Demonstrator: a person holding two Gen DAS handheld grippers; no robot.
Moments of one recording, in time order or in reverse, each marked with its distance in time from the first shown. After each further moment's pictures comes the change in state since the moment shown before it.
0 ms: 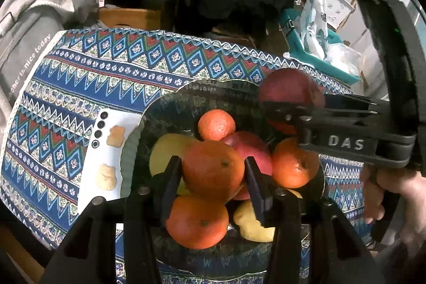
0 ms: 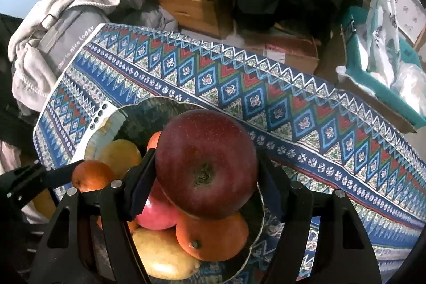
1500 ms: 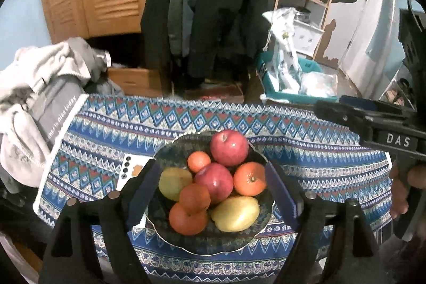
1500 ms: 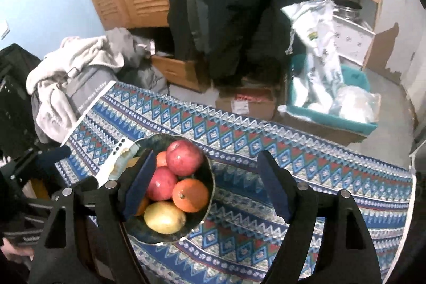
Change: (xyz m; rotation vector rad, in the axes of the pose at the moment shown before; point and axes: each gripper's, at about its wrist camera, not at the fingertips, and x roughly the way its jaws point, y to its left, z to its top) left arm -0.124 -0.053 -0.008 0.109 -0.252 0.060; right arm -0.179 -0.012 -0.043 0.044 -0.299 -0.083
